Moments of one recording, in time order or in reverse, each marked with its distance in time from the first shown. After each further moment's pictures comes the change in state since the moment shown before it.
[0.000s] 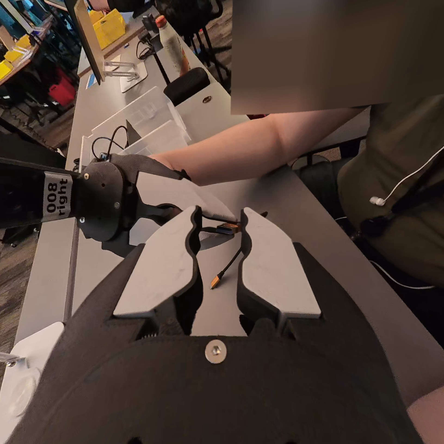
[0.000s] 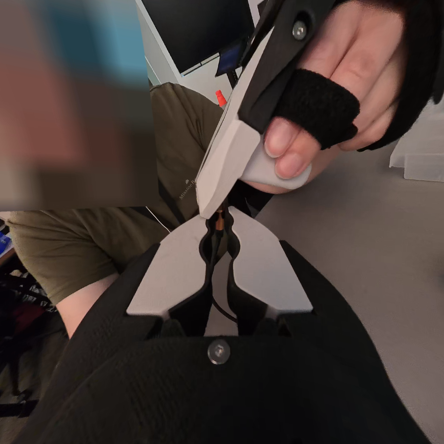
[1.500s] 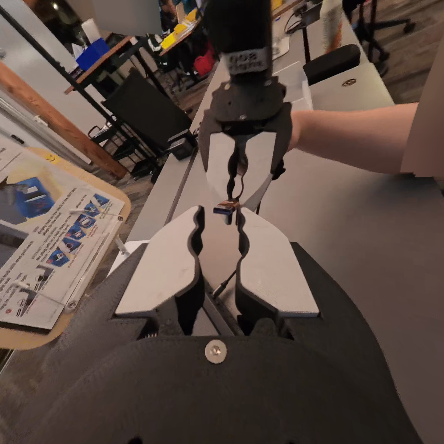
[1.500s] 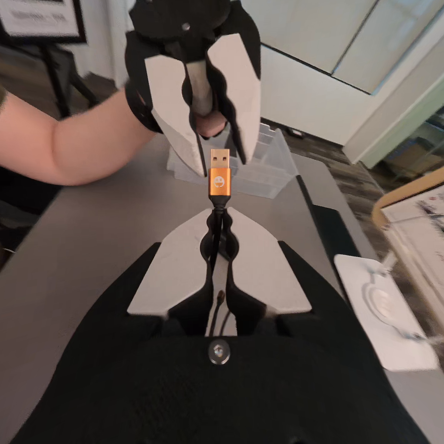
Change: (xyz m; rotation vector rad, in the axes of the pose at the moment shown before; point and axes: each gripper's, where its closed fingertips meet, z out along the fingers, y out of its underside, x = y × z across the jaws) left arm -0.081 0.025 -0.056 -0.070 -0.519 -0.119; right arm 0.064 -0.035 -0.075 -0.047 1.009 -0.479
